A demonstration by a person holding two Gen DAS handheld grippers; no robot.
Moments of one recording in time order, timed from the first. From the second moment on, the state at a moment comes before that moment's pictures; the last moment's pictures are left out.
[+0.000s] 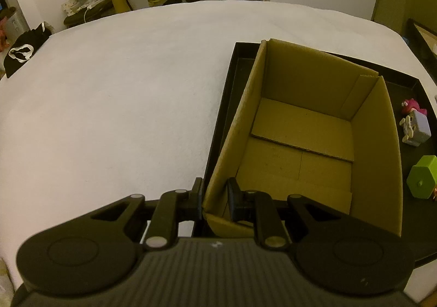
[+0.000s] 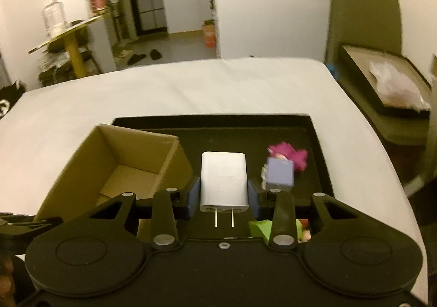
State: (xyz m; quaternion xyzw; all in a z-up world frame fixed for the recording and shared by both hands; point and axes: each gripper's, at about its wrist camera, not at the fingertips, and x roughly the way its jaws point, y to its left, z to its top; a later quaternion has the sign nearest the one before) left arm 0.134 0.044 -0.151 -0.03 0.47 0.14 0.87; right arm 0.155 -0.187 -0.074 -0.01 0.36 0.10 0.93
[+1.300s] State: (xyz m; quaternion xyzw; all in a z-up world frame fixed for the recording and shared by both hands) left arm 0.139 0.048 -0.162 -0.07 0.49 0.07 0.87; right arm 0.165 -0.134 -0.078 0.03 0.41 0.19 0.89
